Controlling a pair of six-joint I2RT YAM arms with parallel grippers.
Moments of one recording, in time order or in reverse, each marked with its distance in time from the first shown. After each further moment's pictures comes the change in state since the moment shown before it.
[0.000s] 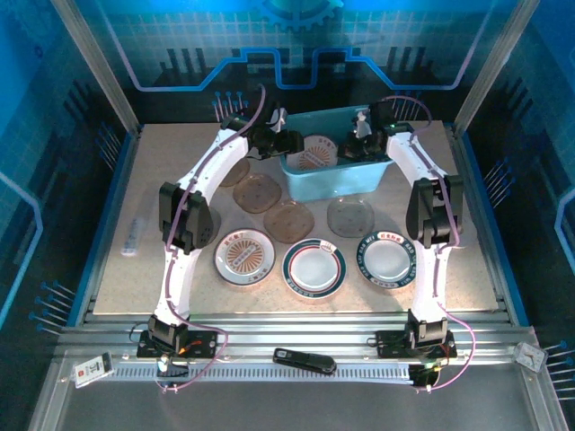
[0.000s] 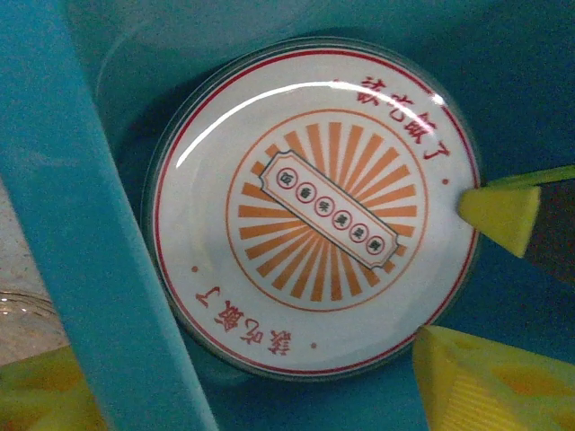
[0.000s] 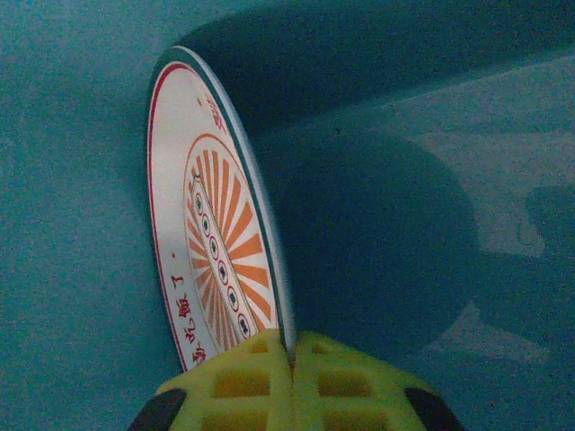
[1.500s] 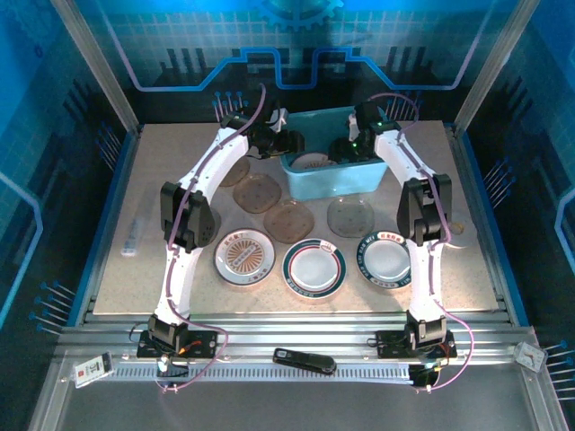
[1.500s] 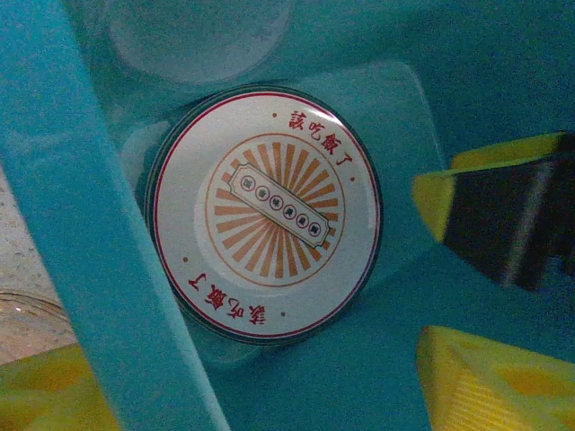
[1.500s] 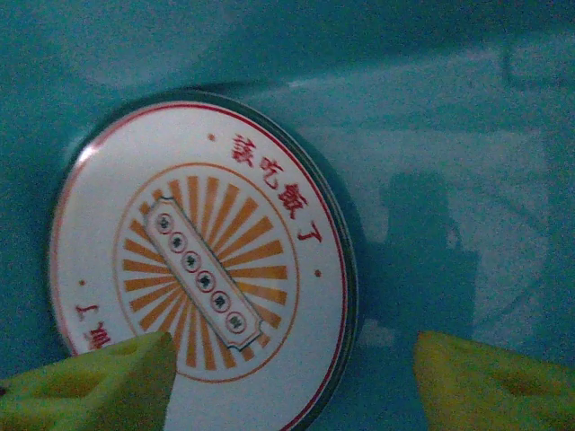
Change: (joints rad) left arm 0.005 0.026 0.049 -0.048 0.027 0.029; right arm 0.061 0.036 0.104 -0.110 0.340 -0.100
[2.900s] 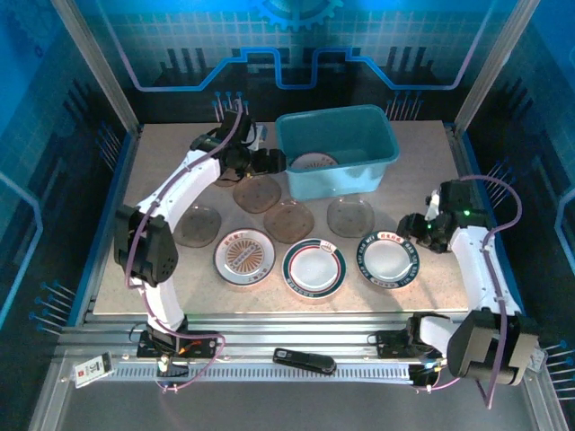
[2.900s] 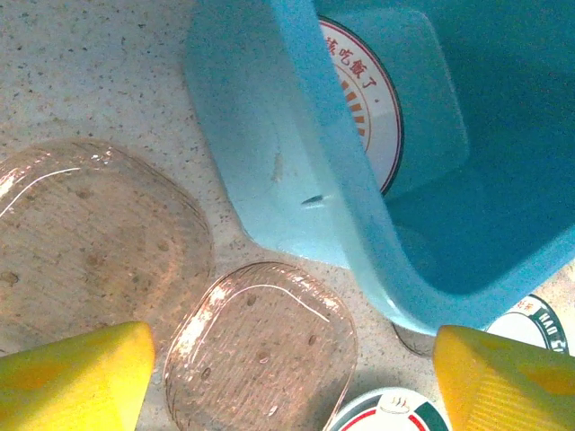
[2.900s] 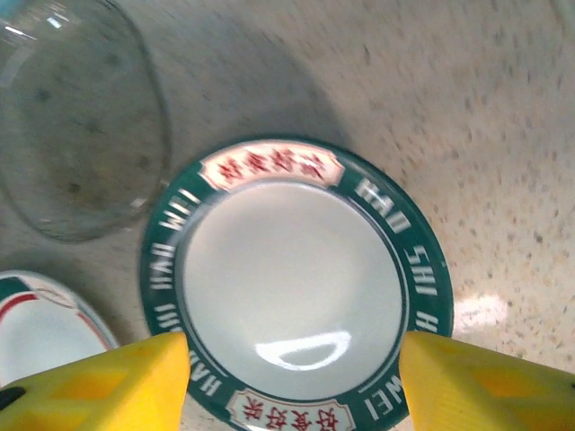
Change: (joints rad) left arm 0.031 -0.479 -0.644 0.185 -0.035 0.023; right arm -0.396 -1.104 -1.207 -0.119 0.001 0.010
